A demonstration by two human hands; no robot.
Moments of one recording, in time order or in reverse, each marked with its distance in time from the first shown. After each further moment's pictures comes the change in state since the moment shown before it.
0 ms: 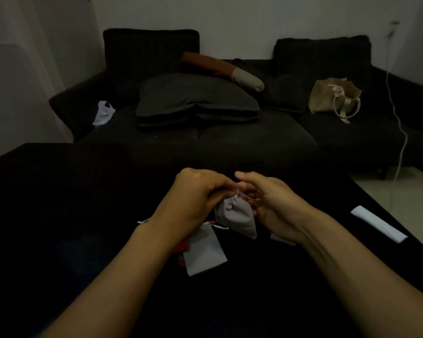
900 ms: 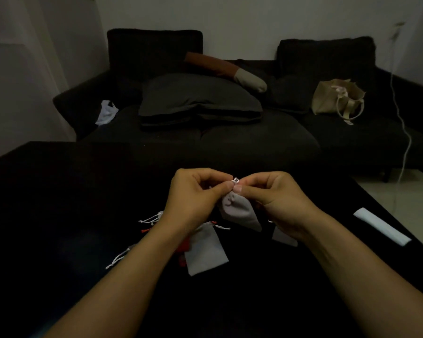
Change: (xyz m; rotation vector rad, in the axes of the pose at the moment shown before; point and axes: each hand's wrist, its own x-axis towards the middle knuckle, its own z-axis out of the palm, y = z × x) left_hand 0.001 0.015 0.007 -0.587 0.141 -0.663; right_hand -0.005 -0.002 -0.006 -0.252 0.037 -0.177
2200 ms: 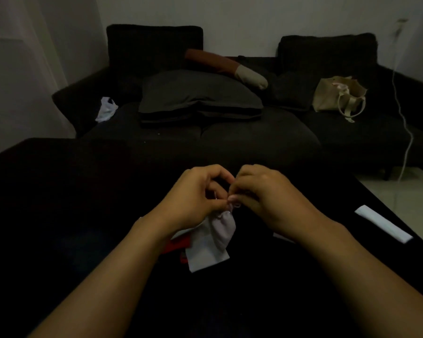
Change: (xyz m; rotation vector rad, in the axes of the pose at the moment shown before) left_hand 0.003 0.002 -0.019 0.278 -0.387 0.030; right_hand -0.005 -0.010 0.006 -1.176 -0.085 -0.601
